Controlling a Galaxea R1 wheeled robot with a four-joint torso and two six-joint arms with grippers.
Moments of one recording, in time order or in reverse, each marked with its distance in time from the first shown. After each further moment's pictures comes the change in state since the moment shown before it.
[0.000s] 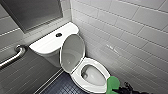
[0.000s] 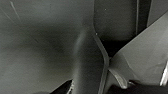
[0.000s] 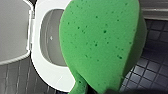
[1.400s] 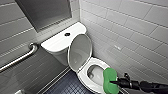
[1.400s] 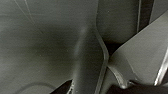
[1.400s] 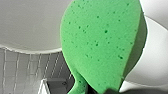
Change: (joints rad) left arm -0.003 0.012 0.002 0.007 -0.007 0.001; right arm 0.181 -0.055 0.189 -0.007 -0.098 0.000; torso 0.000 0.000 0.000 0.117
